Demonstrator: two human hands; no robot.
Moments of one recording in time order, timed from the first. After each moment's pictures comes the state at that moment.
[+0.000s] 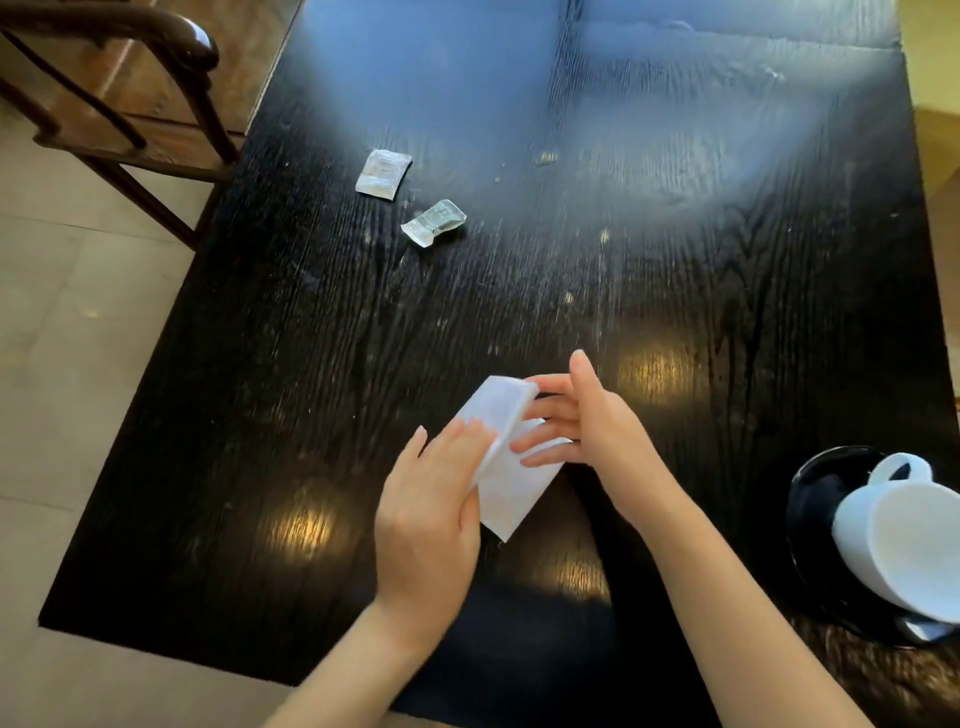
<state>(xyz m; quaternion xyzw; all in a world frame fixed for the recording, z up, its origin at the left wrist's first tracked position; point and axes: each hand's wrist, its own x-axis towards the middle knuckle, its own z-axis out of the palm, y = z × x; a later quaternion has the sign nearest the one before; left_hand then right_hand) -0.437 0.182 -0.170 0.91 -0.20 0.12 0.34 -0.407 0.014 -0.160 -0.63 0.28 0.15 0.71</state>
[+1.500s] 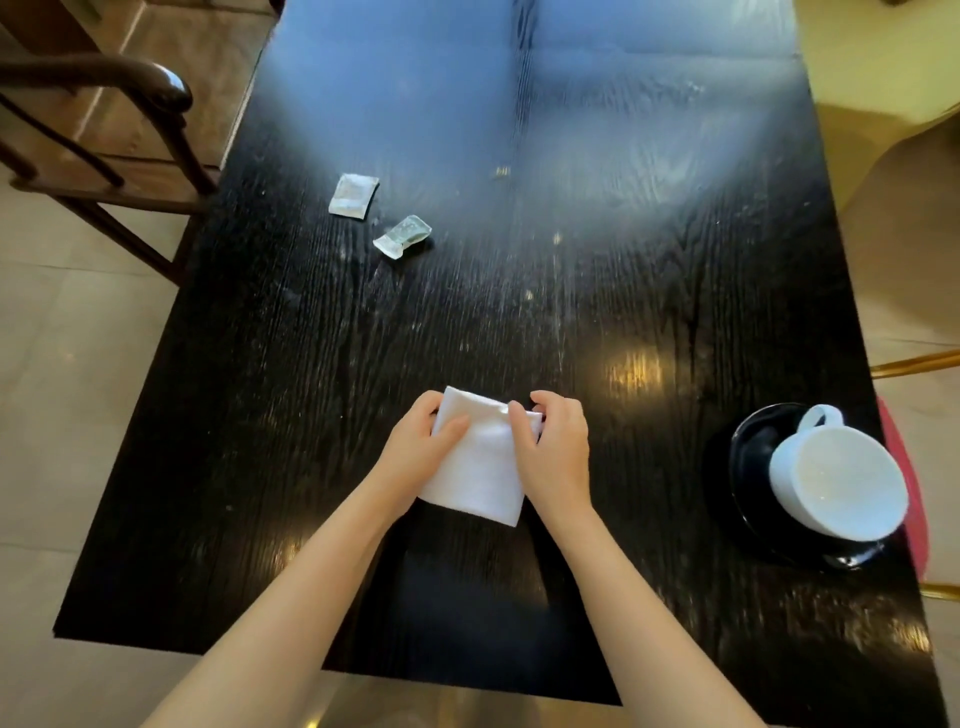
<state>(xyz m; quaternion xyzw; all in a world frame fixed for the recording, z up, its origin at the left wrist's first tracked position) -0.382 0.178 -0.185 0.77 0.00 -0.34 0.54 -0.444 0.045 -0.198 -0.84 0.35 -0.04 0.42</state>
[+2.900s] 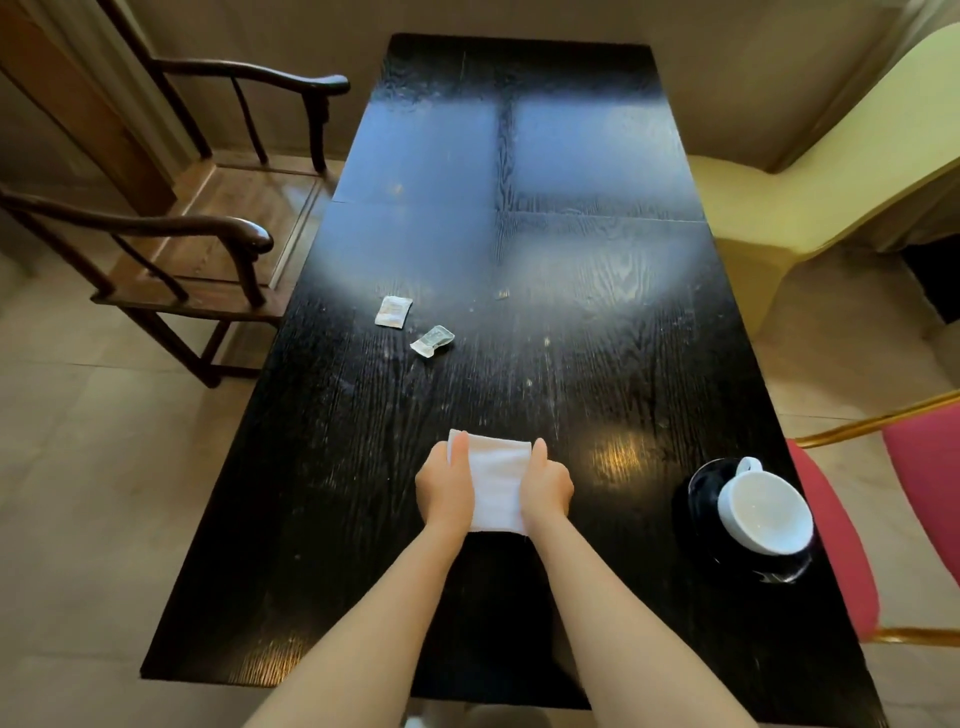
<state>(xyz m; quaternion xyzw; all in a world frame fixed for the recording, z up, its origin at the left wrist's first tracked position) -0.386 0.169 -0.145 0.82 0.13 -0.14 0.53 -0.414 0.071 -0.172 -0.66 0.55 -0.03 0.51</state>
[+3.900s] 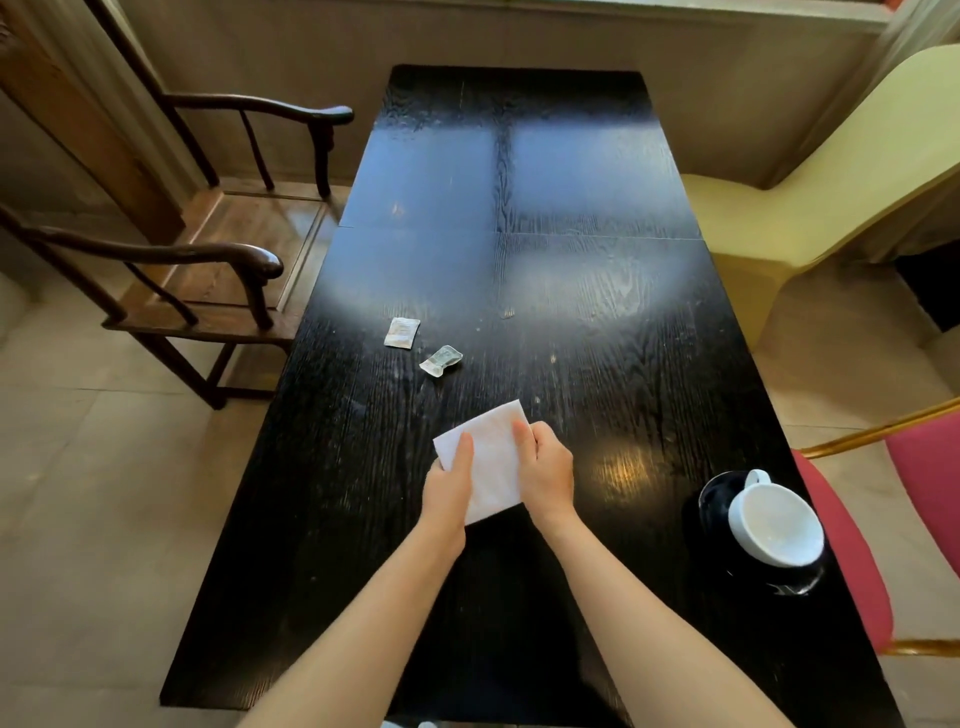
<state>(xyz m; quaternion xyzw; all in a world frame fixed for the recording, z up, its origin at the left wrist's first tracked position) -0.370 0.184 -0.117 0.64 0.21 -0.30 0.67 -0.398 0.077 -0.125 -0.79 0.33 -0.10 0.51</state>
